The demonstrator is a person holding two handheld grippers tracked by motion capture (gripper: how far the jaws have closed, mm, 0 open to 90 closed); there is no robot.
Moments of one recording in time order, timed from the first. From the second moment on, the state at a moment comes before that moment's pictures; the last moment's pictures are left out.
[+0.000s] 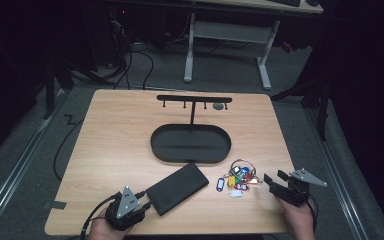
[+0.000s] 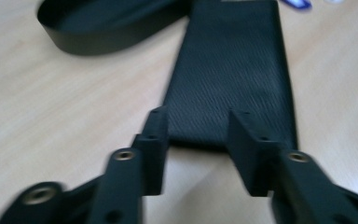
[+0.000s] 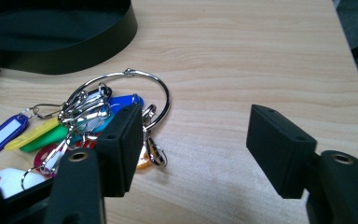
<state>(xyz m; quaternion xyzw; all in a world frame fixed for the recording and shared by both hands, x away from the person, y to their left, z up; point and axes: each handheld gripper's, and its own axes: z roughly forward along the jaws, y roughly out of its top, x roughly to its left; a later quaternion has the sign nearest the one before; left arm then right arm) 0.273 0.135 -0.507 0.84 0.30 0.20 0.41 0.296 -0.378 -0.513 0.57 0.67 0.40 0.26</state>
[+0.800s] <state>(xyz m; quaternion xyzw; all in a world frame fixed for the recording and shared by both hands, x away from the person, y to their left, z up) 0.274 0.065 -0.513 0.89 0.19 0.18 0.38 0.285 -0.364 -0.511 0.55 0.70 0.38 0.26</state>
